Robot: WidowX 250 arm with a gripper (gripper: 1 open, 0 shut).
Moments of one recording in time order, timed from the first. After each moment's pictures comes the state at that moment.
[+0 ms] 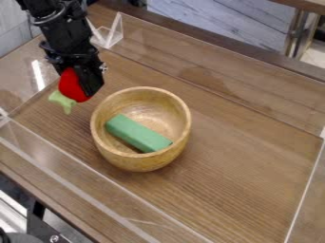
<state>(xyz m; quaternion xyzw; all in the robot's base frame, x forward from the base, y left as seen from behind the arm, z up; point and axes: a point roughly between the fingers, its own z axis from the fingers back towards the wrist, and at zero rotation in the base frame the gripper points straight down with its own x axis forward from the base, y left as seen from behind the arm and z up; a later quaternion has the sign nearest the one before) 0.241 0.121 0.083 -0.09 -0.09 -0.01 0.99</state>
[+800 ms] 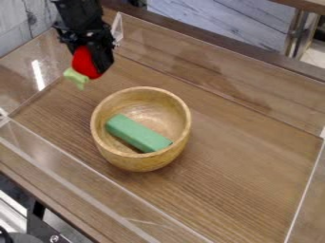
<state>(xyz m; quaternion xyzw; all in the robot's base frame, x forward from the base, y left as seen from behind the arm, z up) 0.280 0.138 0.086 -0.09 -0.08 0.01 0.99</state>
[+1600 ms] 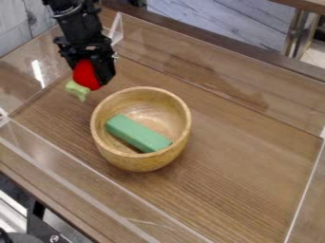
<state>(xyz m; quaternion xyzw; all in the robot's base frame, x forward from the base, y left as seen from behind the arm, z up) 0.281 0.141 0.065 -0.10 -0.06 0.06 0.99</state>
